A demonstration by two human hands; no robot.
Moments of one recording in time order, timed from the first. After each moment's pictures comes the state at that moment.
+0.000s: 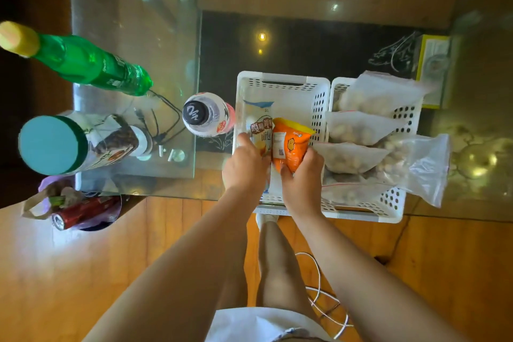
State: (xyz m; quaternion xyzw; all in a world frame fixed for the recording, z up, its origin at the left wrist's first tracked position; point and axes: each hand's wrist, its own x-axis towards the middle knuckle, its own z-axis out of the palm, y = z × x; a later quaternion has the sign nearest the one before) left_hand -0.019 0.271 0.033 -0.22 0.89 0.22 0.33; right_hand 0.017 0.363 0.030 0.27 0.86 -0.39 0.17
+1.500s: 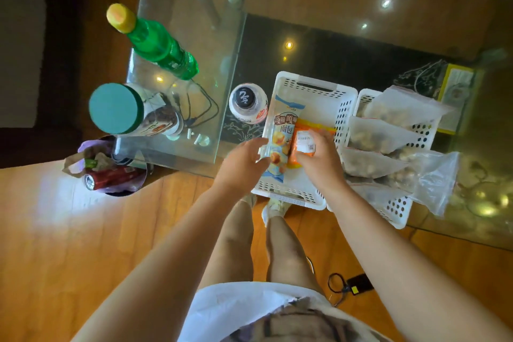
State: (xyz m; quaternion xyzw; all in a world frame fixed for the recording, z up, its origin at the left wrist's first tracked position) left_hand 0.005 0.209 0.103 -0.18 0.85 0.38 0.32; right_hand -0.022 0.361 0.075 0.15 0.85 -0.39 0.31
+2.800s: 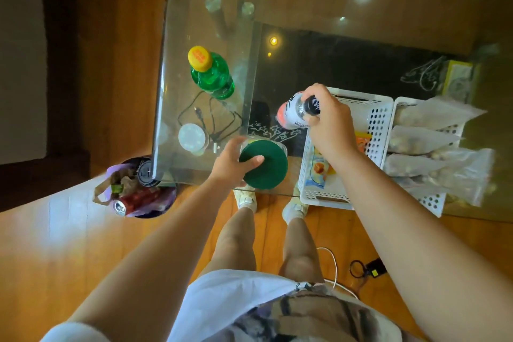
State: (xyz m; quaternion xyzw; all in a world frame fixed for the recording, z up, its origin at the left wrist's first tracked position) left_hand -0.014 0.066 0.075 -0.34 0.69 0.51 0.39; right_hand -0.087 0.238 0.128 0.08 0.92 -0.33 0.18
